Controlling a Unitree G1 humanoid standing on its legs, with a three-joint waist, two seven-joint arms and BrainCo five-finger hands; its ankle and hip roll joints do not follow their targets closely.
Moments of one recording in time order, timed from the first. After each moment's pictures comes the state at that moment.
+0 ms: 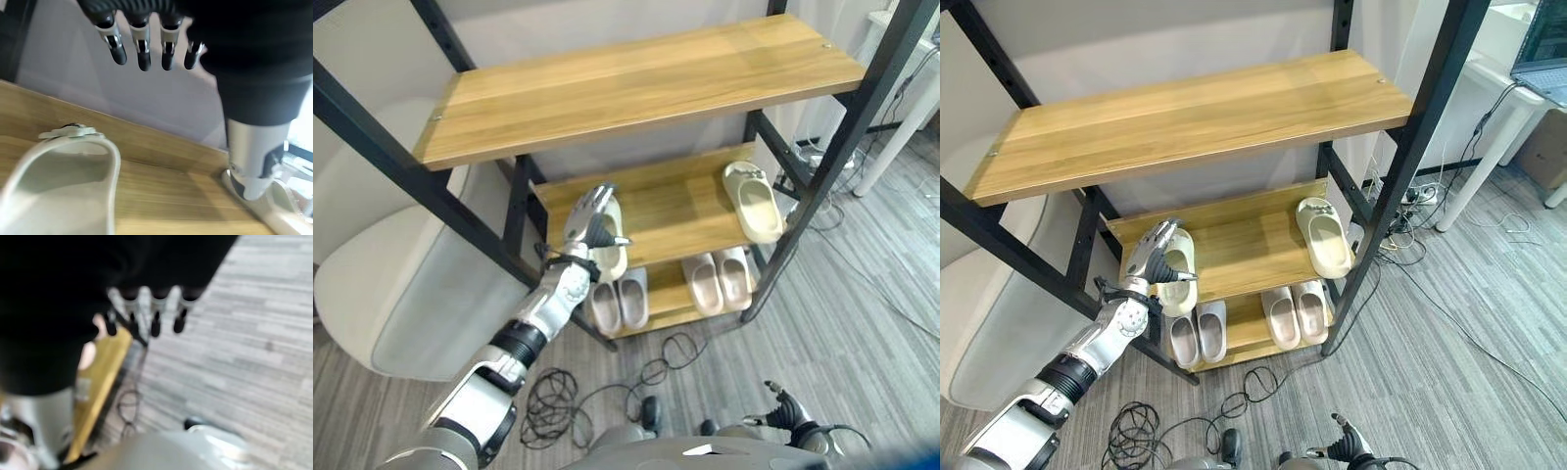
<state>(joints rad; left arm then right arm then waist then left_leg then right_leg) -0.47 0.44 -0.47 0.53 0.46 -0.05 0.45 0.15 -0.33 0.37 0.85 -0.16 -0.05 -0.18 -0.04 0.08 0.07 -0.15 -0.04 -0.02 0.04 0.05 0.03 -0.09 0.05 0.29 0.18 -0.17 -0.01</state>
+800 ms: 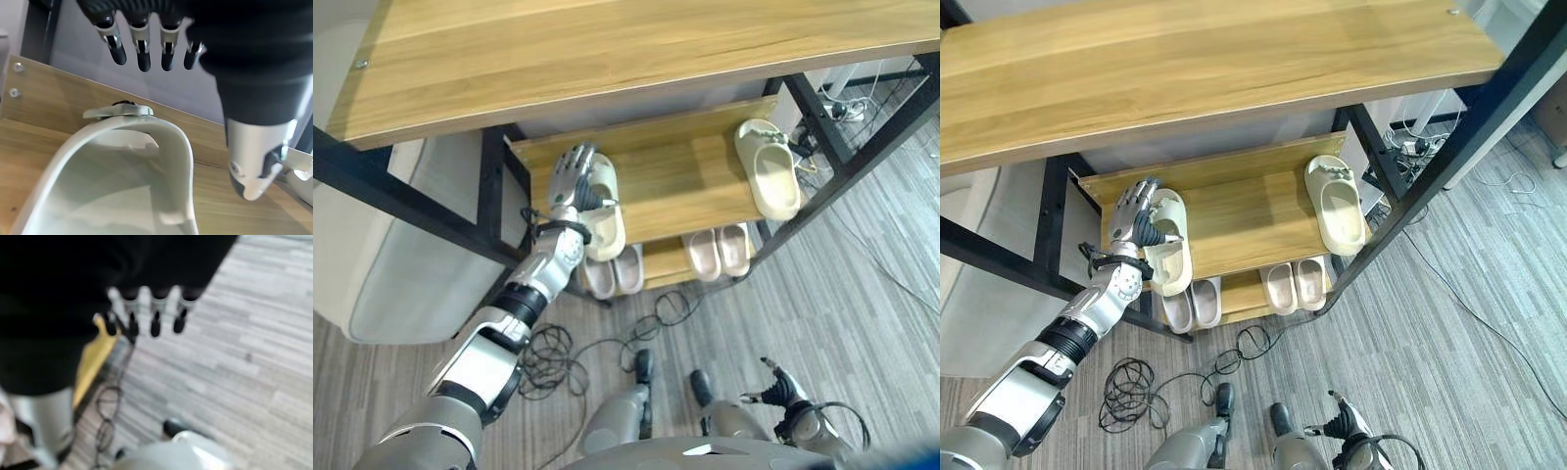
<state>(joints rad) -0.66 0.47 -0.46 0.63 0.48 0.04 0.54 0.07 -0.33 0.40 0.84 -0.20 -0.05 -0.24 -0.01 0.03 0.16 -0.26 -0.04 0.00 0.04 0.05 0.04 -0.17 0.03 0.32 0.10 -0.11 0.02</state>
